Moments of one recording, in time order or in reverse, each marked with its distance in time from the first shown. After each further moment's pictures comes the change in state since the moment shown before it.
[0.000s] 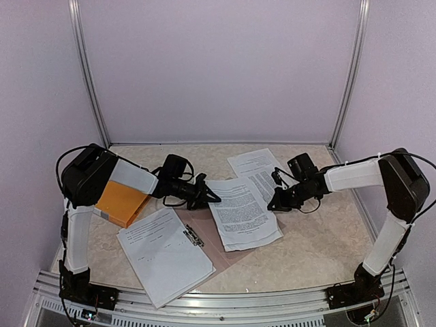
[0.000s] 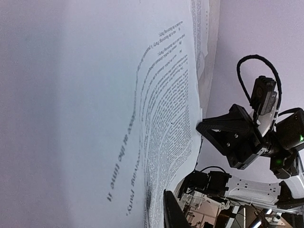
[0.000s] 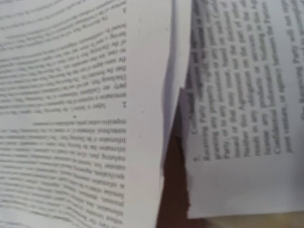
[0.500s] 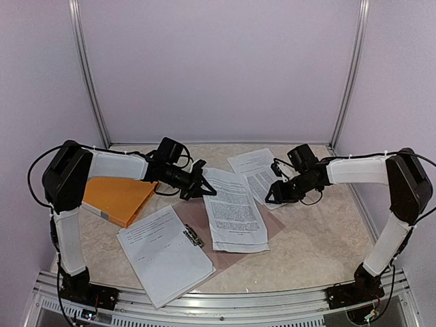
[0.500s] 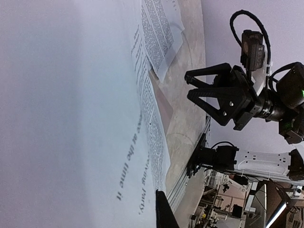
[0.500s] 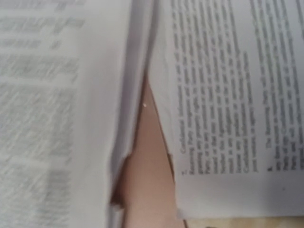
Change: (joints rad) left arm 0.000 -0.158 0.069 -0.319 0.016 0.249; right arm 0.002 -0.026 0.090 -0.135 0.085 -0.116
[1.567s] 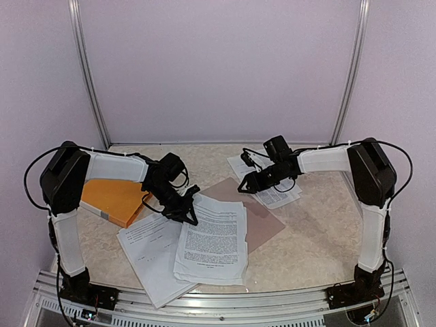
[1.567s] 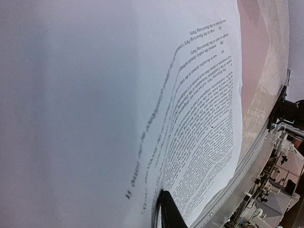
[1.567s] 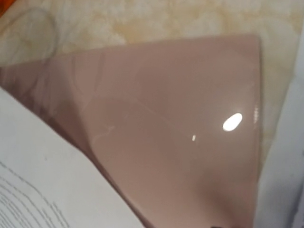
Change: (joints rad) left arm -0.032 -0.057 -0.028 -0.568 -0.200 0.477; right arm 0.057 0.336 0.361 0.077 -0.187 -0.200
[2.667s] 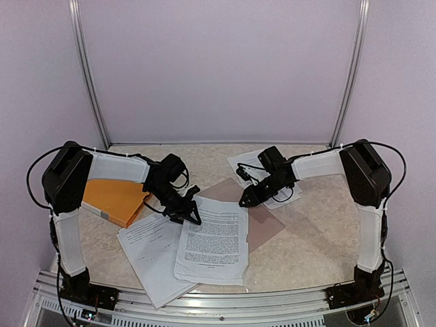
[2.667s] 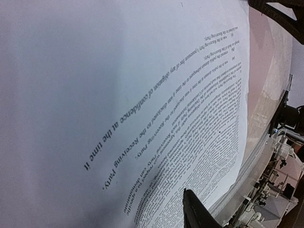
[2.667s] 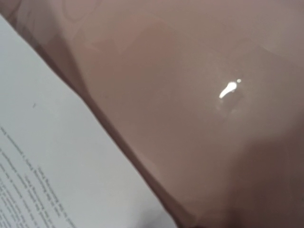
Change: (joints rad) left arm 0.000 0.021 0.004 0.017 -0.011 -0.021; right arm 0.040 0.039 -0.037 -0.061 0.008 -0.070
